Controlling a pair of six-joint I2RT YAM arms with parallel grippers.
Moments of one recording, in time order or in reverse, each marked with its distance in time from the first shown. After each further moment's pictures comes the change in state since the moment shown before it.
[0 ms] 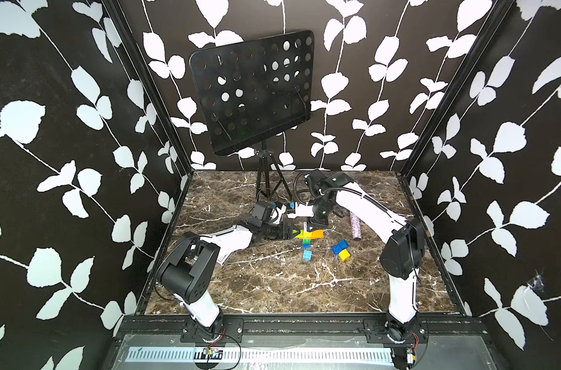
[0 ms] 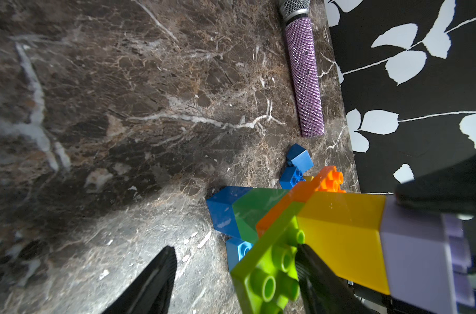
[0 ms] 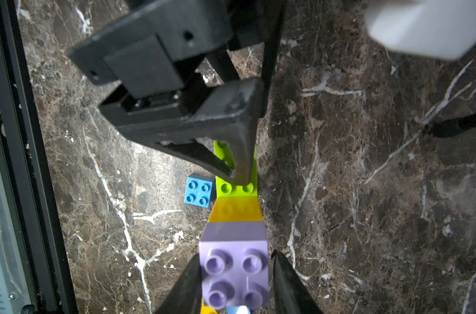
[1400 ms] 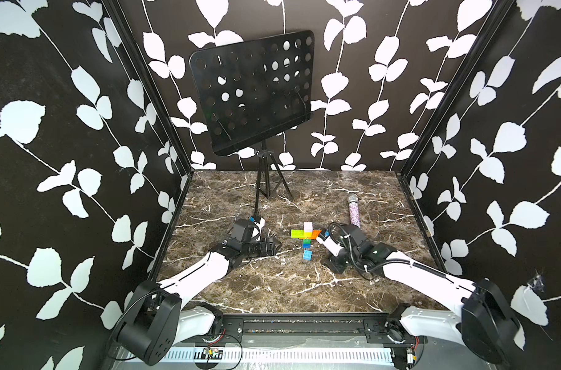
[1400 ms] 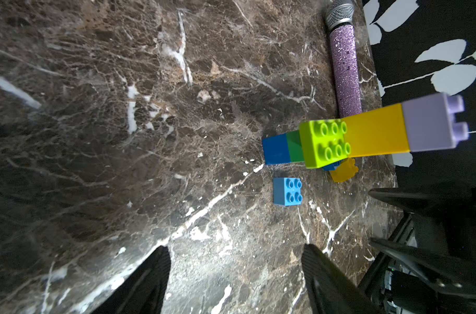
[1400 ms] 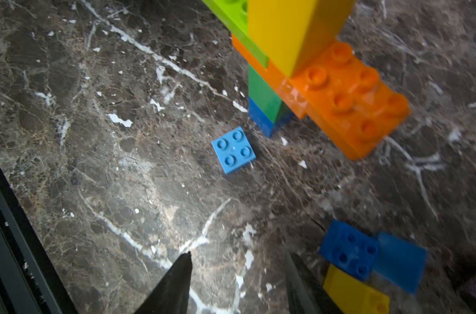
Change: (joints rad) left arm 0.042 -0.438 -0.321 -0.116 -0.187 -0.012; right arm 0.063 -0.743 -1.243 0.945 0.070 0.743
